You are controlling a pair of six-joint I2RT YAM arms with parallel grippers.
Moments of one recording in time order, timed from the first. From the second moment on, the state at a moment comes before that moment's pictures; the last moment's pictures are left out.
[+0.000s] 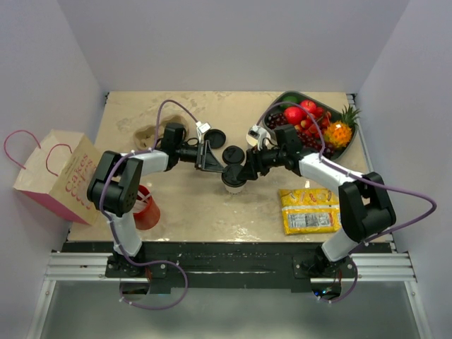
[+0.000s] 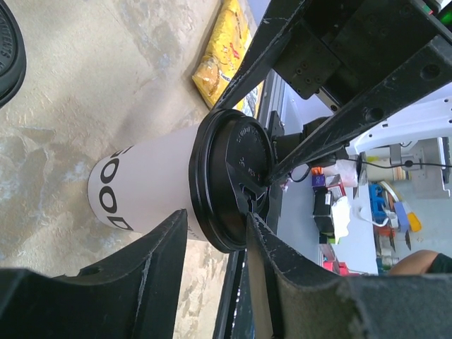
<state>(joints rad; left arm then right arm) -0.30 1.87 1.00 0.24 1.19 -0.51 0.40 1.60 0.99 -0.17 -0.77 0.06</state>
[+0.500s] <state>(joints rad) -0.30 1.89 1.00 0.29 1.23 -0.56 0.38 1.65 0.95 -0.04 -0.94 0.06</state>
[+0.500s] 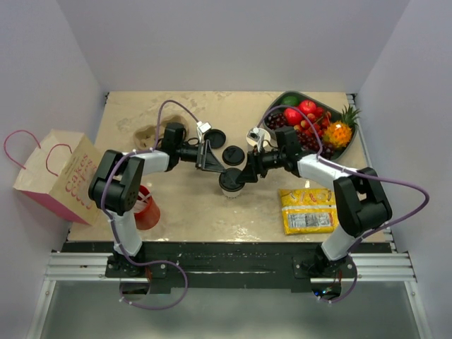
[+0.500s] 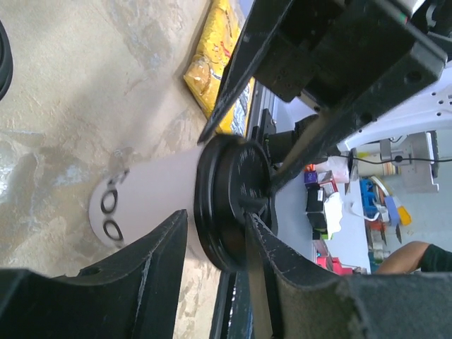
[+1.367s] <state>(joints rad) -0.31 1.92 1.02 0.32 1.24 -0.57 0.33 1.78 1.02 0.01 -1.02 0.39</state>
